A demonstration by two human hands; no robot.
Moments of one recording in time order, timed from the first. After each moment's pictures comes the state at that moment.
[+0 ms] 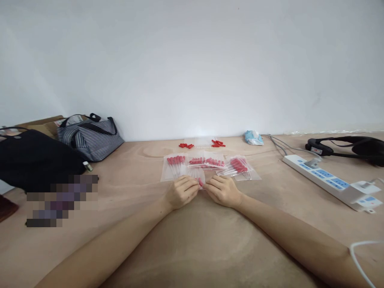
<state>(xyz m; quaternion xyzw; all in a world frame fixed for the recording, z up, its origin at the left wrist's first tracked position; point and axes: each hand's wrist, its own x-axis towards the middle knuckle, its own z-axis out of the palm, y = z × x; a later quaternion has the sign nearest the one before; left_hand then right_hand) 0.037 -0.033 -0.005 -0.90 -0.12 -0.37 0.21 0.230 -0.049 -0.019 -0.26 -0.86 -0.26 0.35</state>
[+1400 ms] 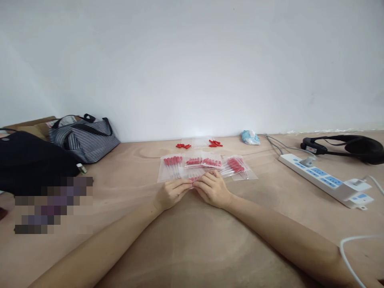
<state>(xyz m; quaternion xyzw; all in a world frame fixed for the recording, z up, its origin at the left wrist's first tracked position) 0.022 -0.030 -0.008 -0.89 -0.15 -0.41 0.16 0.210 -0.046 -0.014 -0.28 -0.84 -0.24 0.40</state>
